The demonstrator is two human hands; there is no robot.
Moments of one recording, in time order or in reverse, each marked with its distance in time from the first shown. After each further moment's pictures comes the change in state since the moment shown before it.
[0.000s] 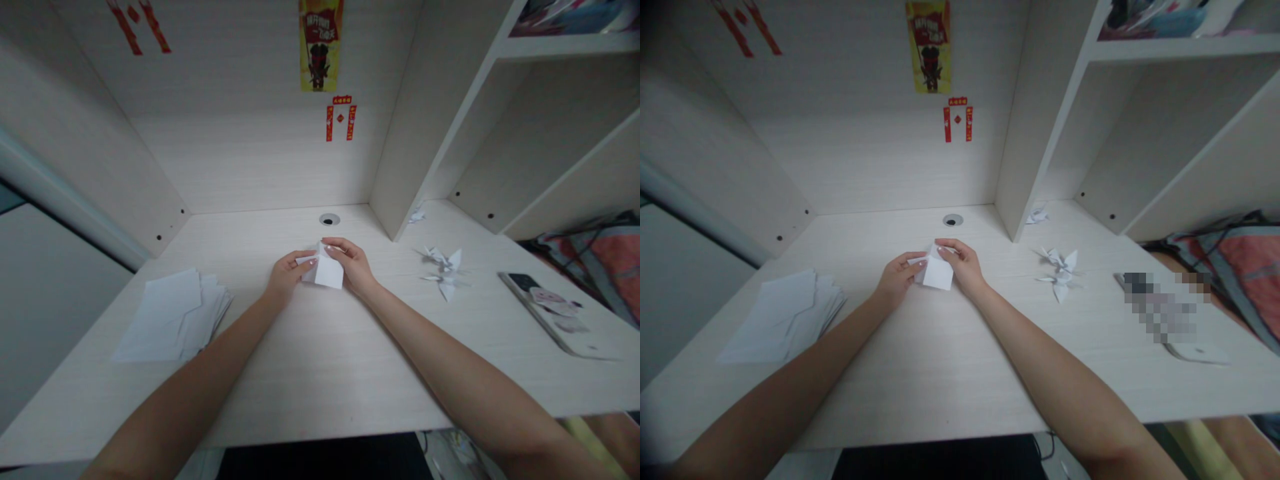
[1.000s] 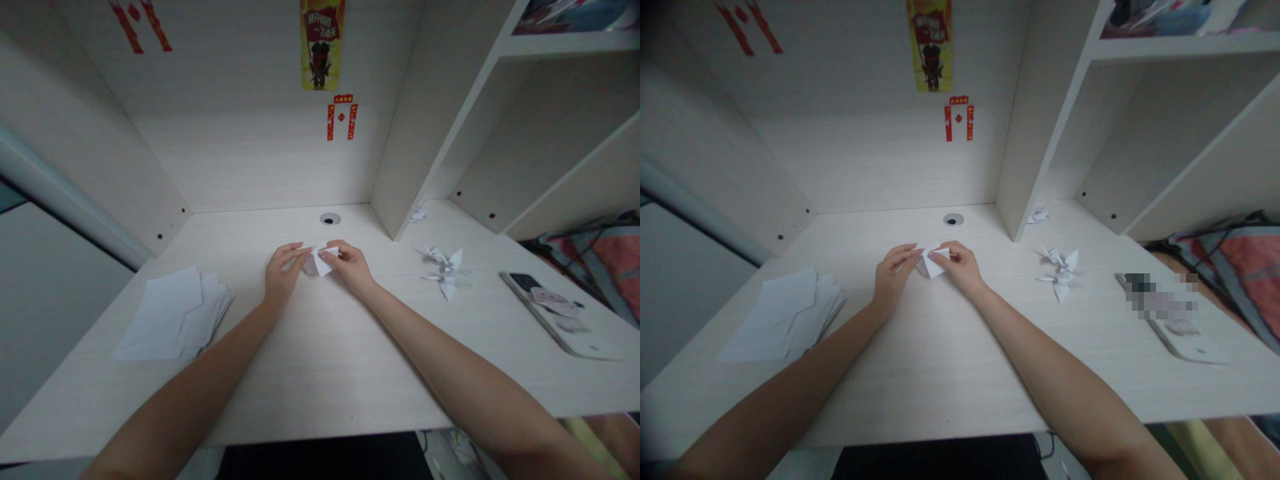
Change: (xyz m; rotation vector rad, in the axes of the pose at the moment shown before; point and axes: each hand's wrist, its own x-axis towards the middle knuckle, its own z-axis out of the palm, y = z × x) left_hand -0.005 0.006 -0.006 0.616 0.182 0.567; right_hand -0.003 -0.003 0.004 -0.147 -0.044 -0.164
